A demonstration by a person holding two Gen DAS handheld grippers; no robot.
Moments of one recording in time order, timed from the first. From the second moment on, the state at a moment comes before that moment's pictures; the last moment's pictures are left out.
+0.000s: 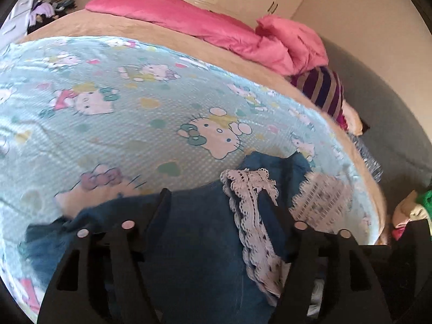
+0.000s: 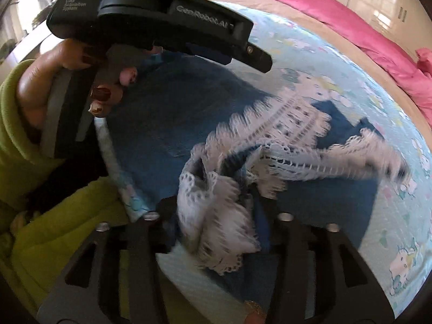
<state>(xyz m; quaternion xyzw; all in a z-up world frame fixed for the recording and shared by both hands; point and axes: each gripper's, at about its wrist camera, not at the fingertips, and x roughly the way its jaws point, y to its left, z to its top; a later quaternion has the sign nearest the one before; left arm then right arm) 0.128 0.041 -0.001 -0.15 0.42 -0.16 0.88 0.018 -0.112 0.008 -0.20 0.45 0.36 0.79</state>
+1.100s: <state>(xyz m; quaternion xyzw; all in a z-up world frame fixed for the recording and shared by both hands) 0.042 -0.010 -0.043 -0.14 0.48 -0.22 0.84 0.181 -0.071 -0.003 -0.23 0.52 0.33 0.75</state>
